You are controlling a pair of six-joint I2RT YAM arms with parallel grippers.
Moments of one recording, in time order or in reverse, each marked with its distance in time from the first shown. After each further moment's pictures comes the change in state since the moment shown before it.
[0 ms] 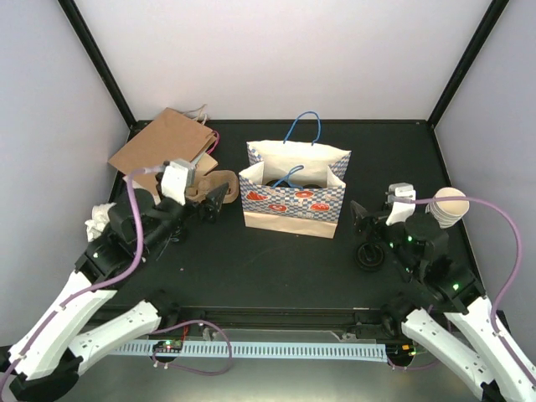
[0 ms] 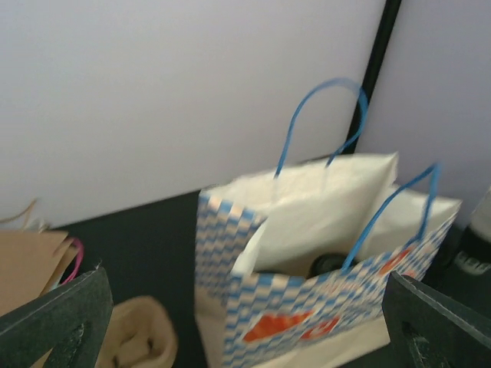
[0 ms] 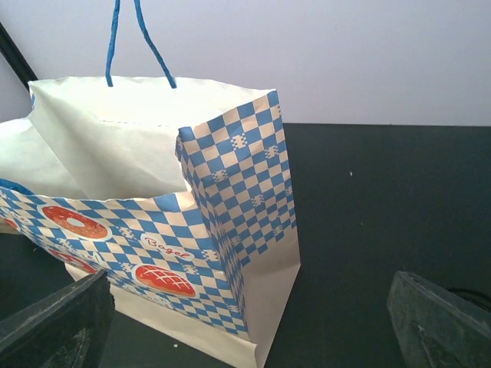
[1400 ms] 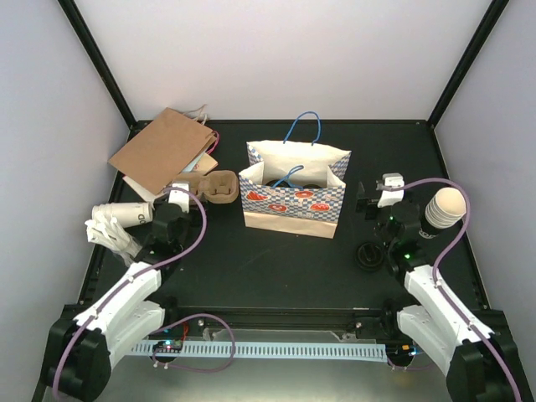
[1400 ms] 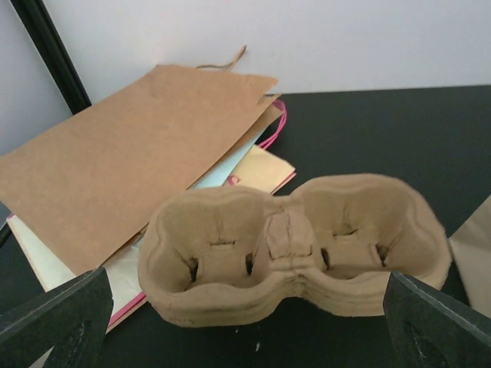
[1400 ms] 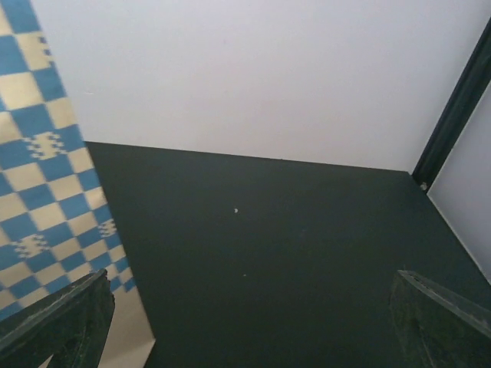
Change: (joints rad) left arm 0.401 0.087 -0.760 0.673 -0.194 0.058; right arm -0.353 0.278 -0.460 0.903 -0.072 -0.294
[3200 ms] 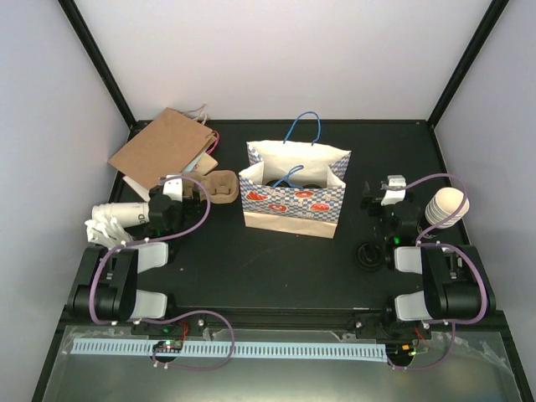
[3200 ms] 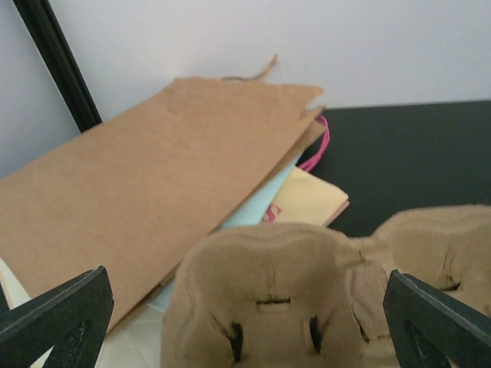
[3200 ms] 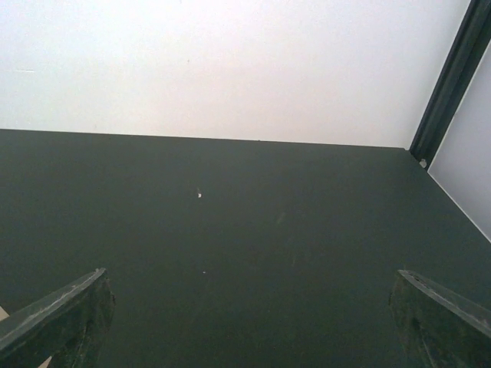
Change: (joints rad) left arm 0.249 0.496 -0.047 0.648 0.201 0.113; right arm -0.221 0.589 -0.121 0.745 -0.168 -0.011
